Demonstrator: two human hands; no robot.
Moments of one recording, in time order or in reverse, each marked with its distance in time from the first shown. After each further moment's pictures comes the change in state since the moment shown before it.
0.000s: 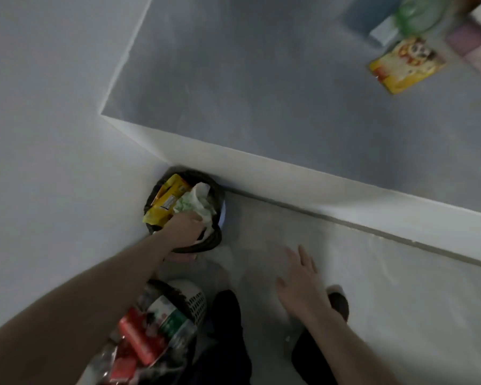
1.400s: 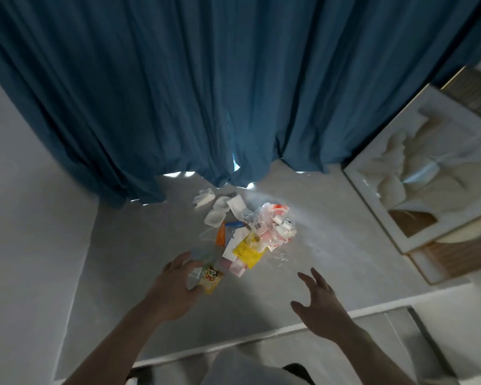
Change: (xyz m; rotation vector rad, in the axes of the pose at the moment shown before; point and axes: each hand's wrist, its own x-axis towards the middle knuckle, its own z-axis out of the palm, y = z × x) left_hand -0.404 0.469 -0.265 0.381 0.099 0.888; right_hand -0.384 -0.024 -0.520 0.118 0.567 0.106
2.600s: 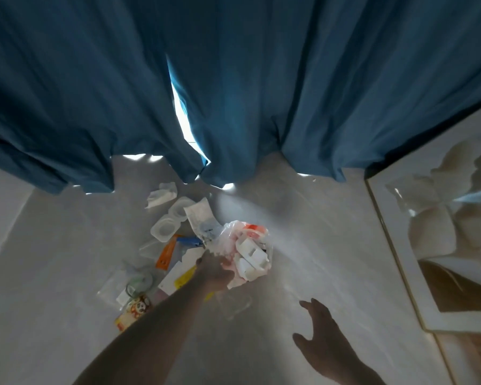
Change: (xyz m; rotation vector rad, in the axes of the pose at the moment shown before) left_hand 0.416 0.145 0.226 -0.165 -0.212 -0.417; right_hand 0.301 0.203 -0.079 -0.070 -0.244 0.014
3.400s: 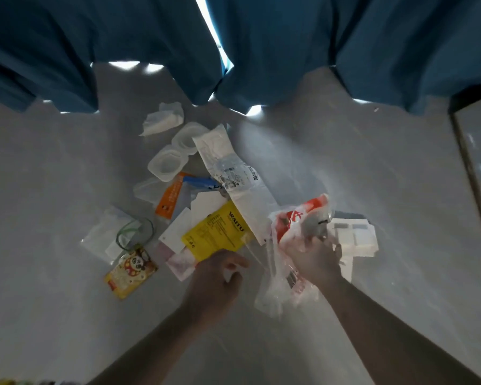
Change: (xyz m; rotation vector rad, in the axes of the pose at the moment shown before) left_hand -0.009 -0.109 0.096 -0.386 0.282 0.304; right_hand 0.222 -0.016 0.142 -0.009 0.125 0.200
